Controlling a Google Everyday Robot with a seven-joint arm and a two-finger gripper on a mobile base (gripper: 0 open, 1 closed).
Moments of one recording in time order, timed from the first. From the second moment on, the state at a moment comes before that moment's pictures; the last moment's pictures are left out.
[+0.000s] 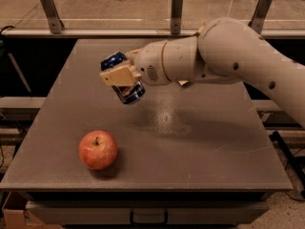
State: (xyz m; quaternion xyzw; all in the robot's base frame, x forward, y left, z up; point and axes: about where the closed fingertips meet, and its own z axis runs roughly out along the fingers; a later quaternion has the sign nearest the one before) arm 0.550 0.085 0.939 -0.44 0.69 0.32 0.47
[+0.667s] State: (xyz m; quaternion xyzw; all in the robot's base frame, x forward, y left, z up) arm 0.537 0.031 0.935 -0.49 0.62 0.37 0.49
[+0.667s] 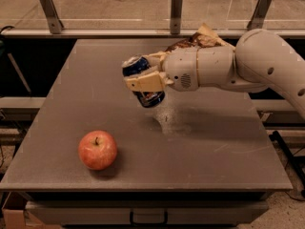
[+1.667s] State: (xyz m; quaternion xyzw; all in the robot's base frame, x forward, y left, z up) arm 0.504 0.001 0.913 -0.50 0.53 0.44 0.52
